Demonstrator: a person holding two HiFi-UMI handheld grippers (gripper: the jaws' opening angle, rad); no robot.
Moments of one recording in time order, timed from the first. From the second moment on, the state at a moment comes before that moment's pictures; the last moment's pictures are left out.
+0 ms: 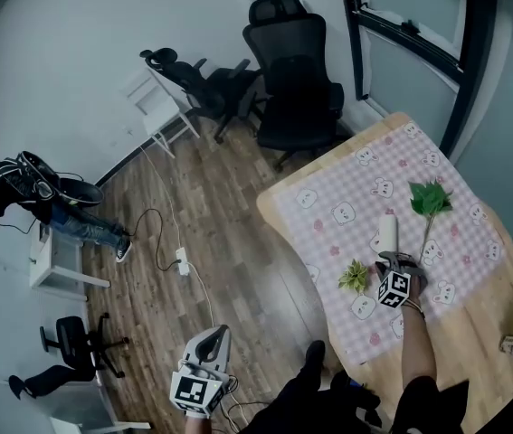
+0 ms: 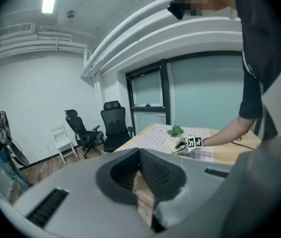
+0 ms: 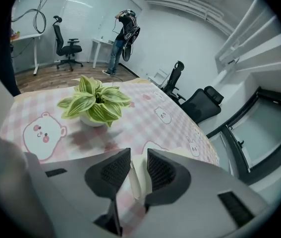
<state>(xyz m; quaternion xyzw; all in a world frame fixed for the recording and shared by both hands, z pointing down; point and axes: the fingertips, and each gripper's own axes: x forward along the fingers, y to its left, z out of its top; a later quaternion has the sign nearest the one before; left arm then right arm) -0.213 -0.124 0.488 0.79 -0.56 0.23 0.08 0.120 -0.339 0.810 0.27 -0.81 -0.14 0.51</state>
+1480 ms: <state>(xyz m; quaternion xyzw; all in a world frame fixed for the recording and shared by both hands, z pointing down) -0.199 -0.158 0.458 0.80 -0.56 0.20 0.04 0.259 -0.355 0.786 0.60 -0.73 0.33 0.04</state>
